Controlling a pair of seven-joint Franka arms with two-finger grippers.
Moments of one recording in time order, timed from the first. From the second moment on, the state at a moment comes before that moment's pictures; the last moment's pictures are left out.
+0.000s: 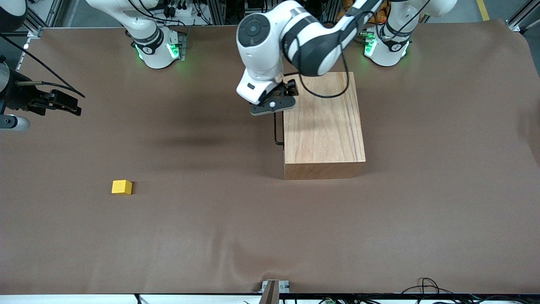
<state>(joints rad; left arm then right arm) -0.82 0.51 -0.16 -1.34 0.08 1.70 -1.09 0.01 0.04 -0.02 -1.54 0.02 1.45 0.02</state>
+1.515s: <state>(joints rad) -0.87 0.69 -0.14 -1.28 0.19 1.82 -1.00 -0.05 0.04 -0.03 -1.56 0.02 1.47 0.03</state>
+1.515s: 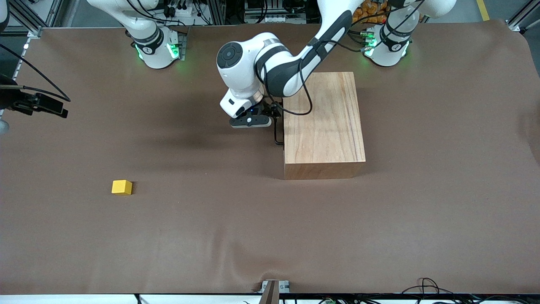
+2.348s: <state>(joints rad) -0.87 0.73 -0.14 -1.29 0.21 1.82 -1.00 -0.05 0.04 -0.03 -1.59 0.02 1.49 0.03</state>
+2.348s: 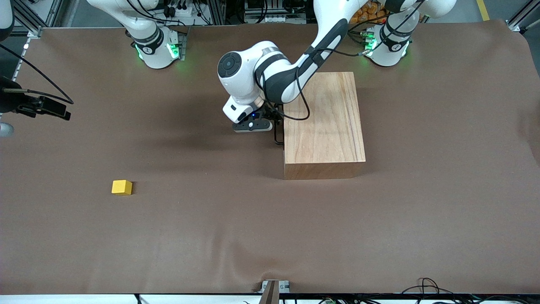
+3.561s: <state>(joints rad) -0.89 0.74 -0.15 -1.28 0.20 1.93 -1.07 -0.05 0.04 -0.03 -1.59 0.02 1.49 0.03</state>
